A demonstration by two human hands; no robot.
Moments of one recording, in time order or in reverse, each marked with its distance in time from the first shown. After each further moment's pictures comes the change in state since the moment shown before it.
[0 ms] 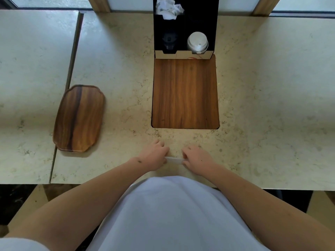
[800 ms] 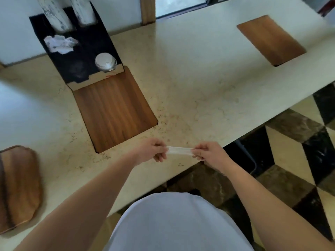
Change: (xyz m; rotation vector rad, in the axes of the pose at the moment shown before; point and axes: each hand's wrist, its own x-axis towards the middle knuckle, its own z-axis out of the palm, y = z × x) left_hand 0.068 0.141 -0.038 -0.785 -0.380 0.072; right_hand -0.186 0.095 -0.006 1.103 0.522 0.553
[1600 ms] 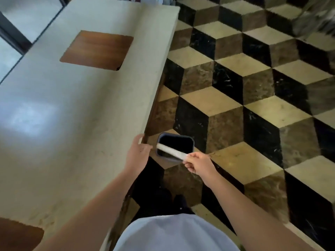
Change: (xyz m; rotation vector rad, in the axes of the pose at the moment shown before) left_hand 0.216 0.157 0.320 0.493 0.004 0.251; right_hand -0.076 0.254 -0.189 1.046 0.683 0.474
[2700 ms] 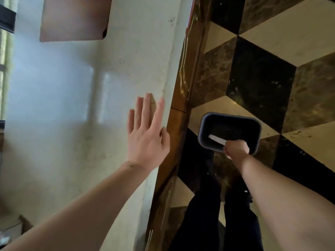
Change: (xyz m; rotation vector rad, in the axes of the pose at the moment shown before) left_hand 0.202 0.004 0.021 1.174 0.155 0.454; right_hand 0.355 0.048 0.072 -0.173 0.135 0.430
